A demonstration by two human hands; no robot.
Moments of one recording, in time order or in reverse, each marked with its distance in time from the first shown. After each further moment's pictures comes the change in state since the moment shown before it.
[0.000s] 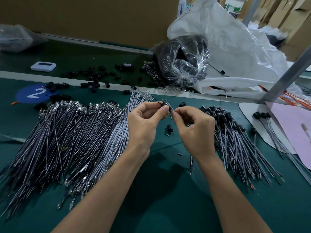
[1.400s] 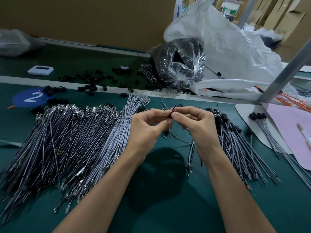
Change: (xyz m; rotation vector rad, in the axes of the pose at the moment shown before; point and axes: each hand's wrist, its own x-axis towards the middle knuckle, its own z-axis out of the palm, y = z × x) left_hand -0.004 -0.002 0.000 0.181 -0.221 0.053; right_hand 0.014 -0.006 -0.020 0.653 -0.173 0.546
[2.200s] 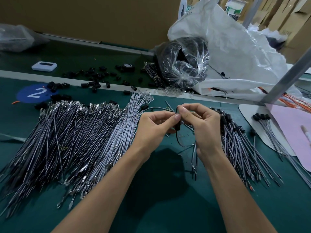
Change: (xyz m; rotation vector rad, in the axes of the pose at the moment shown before) left_hand 0.000 0.001 0.004 -0.024 -0.077 -0.086; right_hand -0.001 0.006 0.007 0.028 0.099 -0.030
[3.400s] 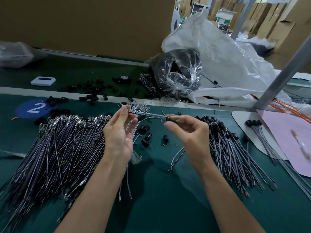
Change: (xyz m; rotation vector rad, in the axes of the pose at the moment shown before) left_hand 0.011 0.020 -0.042 -0.605 0.511 -0.118; right_hand -0.002 0.005 0.003 -0.084 -0.046 -0.127
